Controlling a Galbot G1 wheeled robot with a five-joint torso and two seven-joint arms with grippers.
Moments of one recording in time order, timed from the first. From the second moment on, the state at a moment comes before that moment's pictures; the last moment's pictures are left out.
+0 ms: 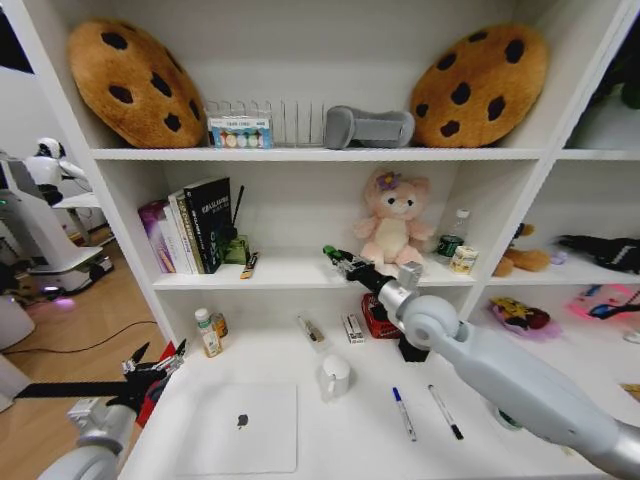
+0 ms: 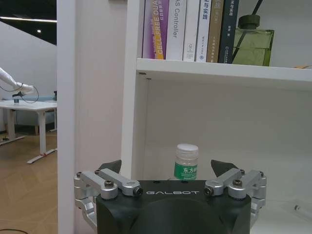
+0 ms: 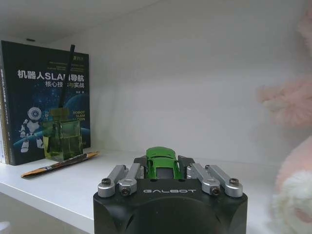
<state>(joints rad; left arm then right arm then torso) 1.78 -0.90 -0.82 -2.07 -0.78 -0.06 -0.13 -0.40 0.74 -0.31 1.93 1.14 -0.18 0.28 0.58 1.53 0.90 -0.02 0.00</state>
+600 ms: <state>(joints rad) 1.78 -0.90 -0.82 -2.07 -0.78 -0.06 -0.13 -0.32 0.77 -0.40 1.87 1.15 -0.21 0.33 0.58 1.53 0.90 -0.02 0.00</state>
